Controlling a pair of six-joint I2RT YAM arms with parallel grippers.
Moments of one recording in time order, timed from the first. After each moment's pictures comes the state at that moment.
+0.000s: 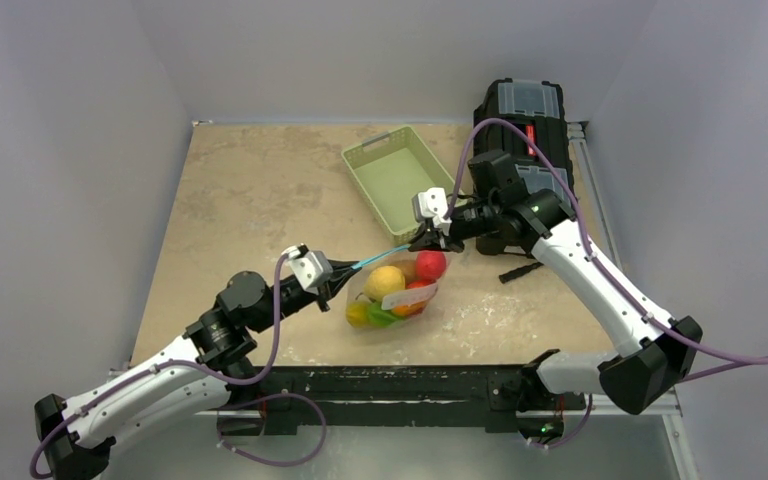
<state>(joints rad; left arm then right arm) -0.90 0.58 0.49 0.13 0.07 0.08 0.55 1.29 1.33 -0.82 -0.85 -0.92</state>
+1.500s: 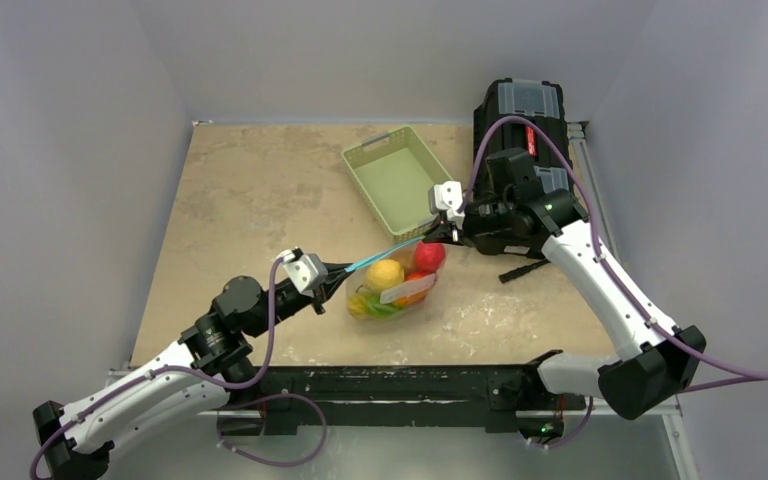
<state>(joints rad) -0.90 0.52 0.46 0.09 0.03 0.08 0.44 1.27 1.30 -0.84 -0.85 -0.95</state>
